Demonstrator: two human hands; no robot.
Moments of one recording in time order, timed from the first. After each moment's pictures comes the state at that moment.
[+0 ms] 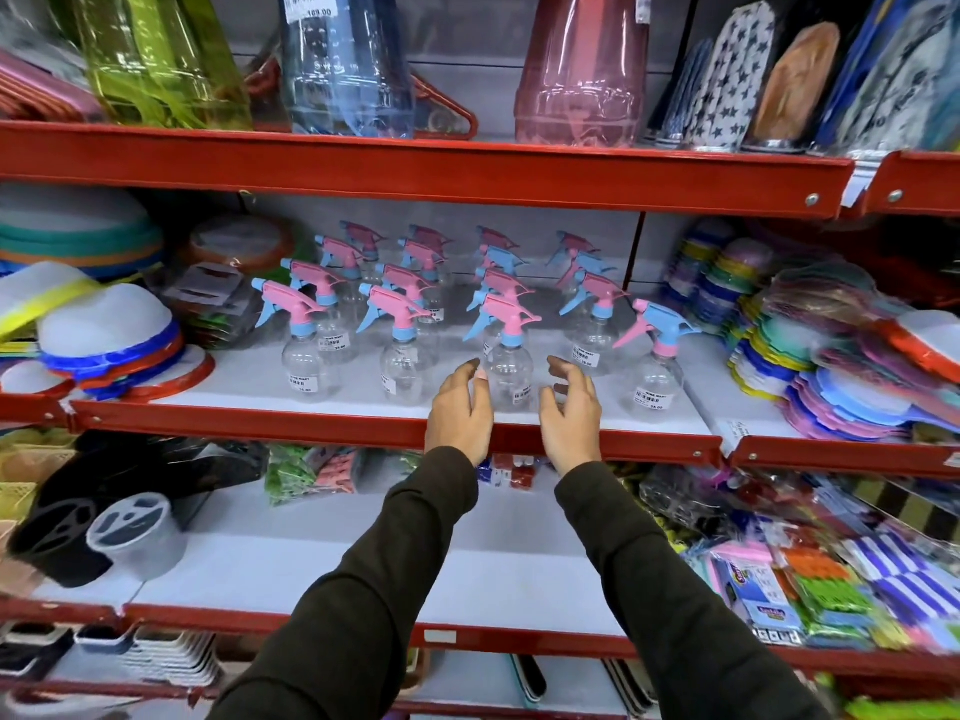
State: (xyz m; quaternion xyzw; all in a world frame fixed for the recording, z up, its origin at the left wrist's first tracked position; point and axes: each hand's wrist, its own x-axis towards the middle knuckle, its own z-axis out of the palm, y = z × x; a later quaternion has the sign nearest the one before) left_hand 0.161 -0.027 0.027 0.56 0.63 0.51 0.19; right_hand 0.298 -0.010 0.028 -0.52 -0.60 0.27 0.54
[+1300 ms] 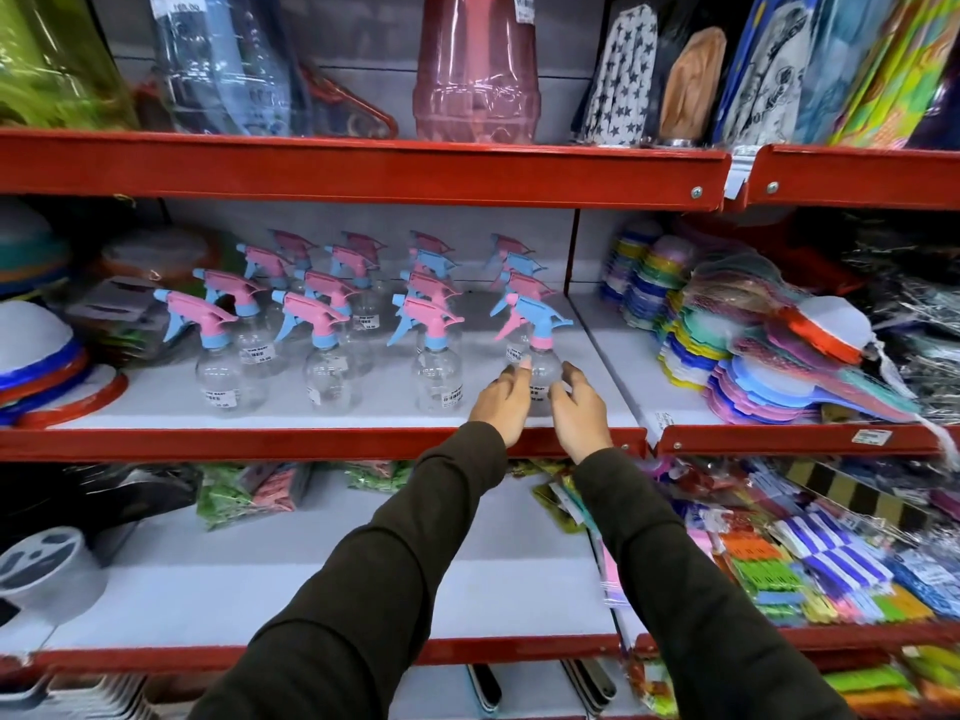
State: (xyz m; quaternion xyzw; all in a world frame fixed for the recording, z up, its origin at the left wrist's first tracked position) left_hand 0.282 0.011 0.046 0.61 0.59 0.39 0.37; right_hand 0.398 0.009 0.039 -0.59 -0.57 0.32 0.48
